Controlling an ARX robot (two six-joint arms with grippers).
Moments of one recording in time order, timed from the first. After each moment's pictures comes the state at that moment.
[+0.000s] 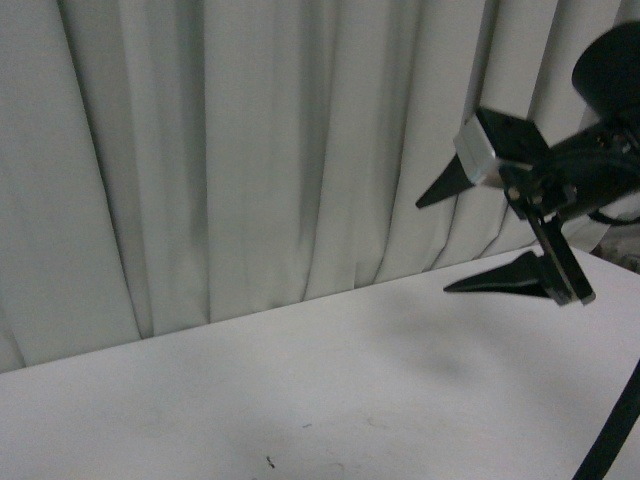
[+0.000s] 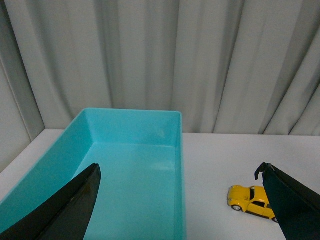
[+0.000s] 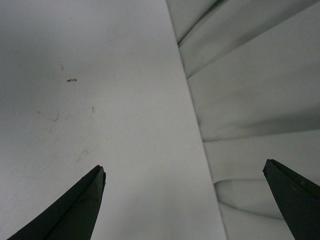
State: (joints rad) left arm 0.00 0.00 0.01 0.00 0.00 0.00; right arm -0.40 1.65 1.12 -0.52 -0.84 -1.69
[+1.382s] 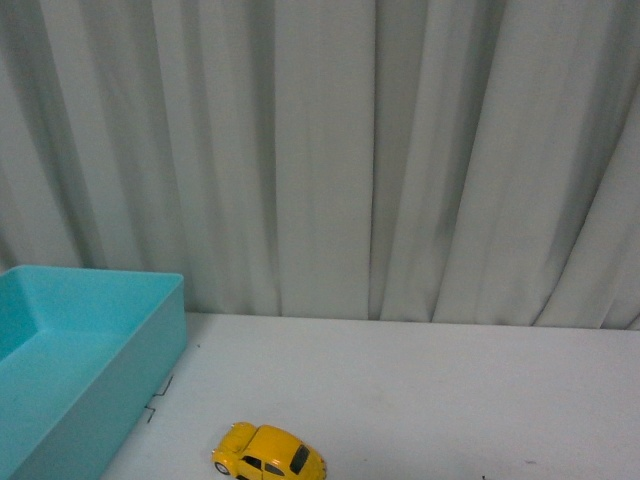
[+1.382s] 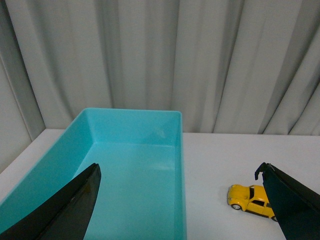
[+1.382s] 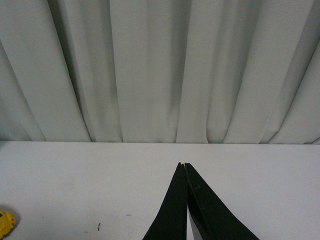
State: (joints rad) left arm 0.00 0.00 0.01 0.00 0.00 0.00; right arm 0.00 0.57 0.07 0.49 0.00 -0.02
